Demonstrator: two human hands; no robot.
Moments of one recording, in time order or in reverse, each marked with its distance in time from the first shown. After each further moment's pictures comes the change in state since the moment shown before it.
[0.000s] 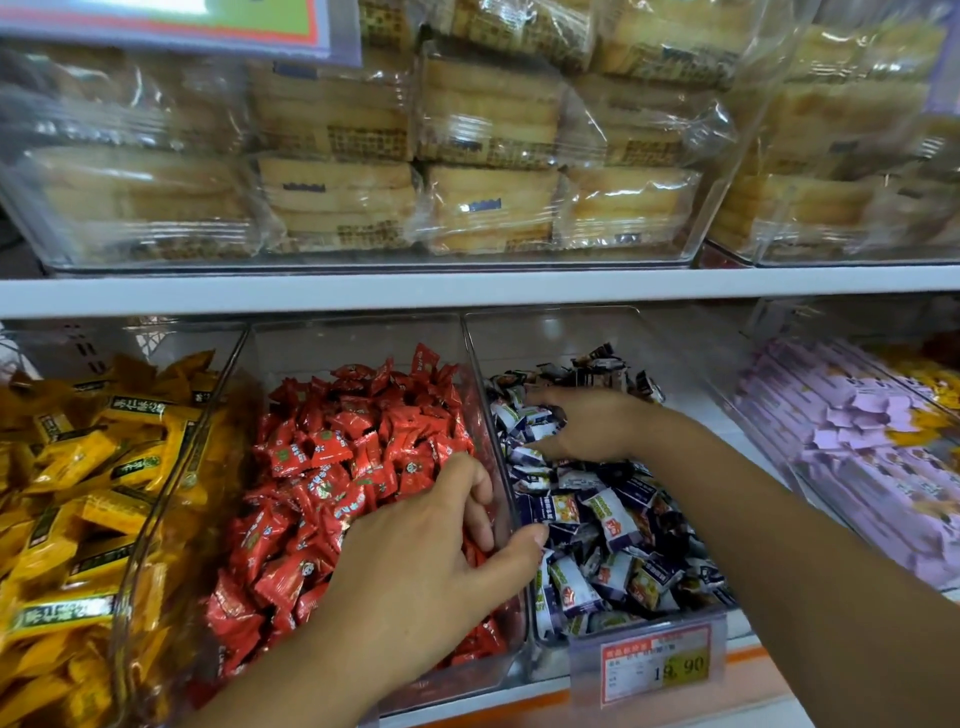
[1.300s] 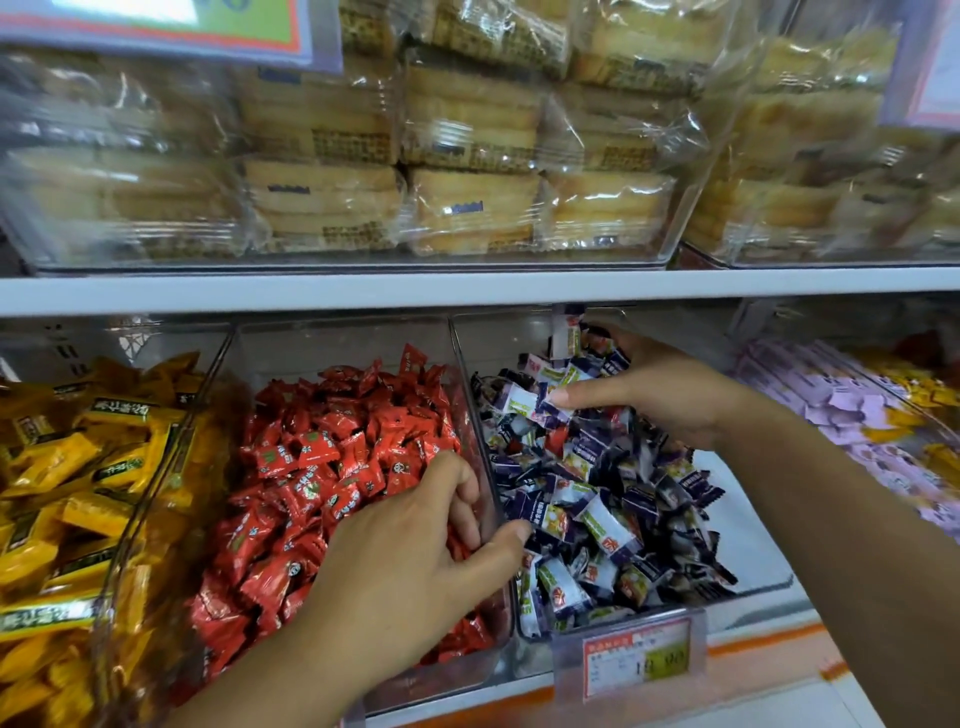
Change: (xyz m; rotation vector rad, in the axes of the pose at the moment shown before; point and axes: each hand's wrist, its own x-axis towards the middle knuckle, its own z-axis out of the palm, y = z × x) left_hand 0.000 0.001 -0.001 0.014 0.011 -0.006; right_hand -0.043 0.015 -0.026 0.764 0.246 -0.061
